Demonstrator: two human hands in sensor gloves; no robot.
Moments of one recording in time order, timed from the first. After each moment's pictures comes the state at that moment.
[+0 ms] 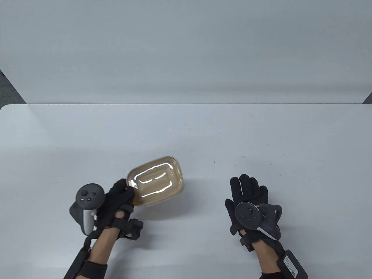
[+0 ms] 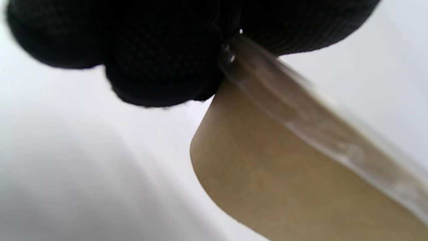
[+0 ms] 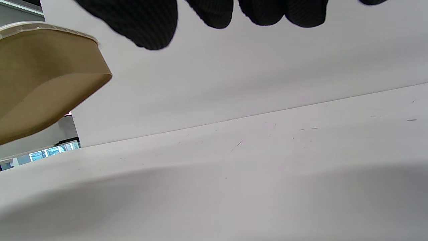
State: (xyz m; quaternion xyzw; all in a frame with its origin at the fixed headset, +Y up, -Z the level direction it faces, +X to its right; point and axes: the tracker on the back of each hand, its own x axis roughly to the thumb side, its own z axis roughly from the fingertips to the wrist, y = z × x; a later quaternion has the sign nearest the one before) left_hand -0.231 -0.720 -0.262 -0.01 0.11 0.44 0.89; right_hand 0.153 -0.703 -0.244 0.12 -0.11 0.98 0.14
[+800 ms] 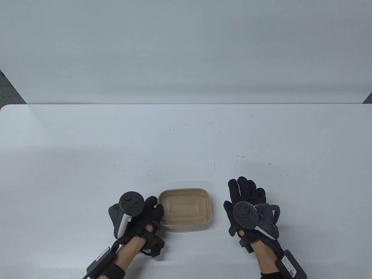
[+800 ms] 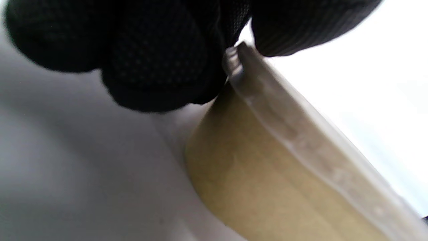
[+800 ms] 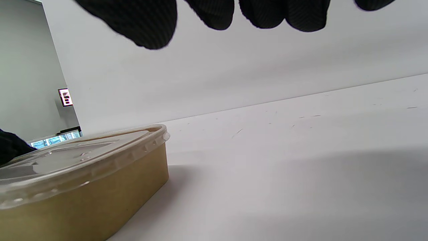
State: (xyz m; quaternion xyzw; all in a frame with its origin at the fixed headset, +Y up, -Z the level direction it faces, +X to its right) left_hand -0.186 -0.765 -0.256 -0.09 0.09 0.36 0.92; right_hand 0.148 -0.708 -0.244 0.13 -0.09 0.98 0.12
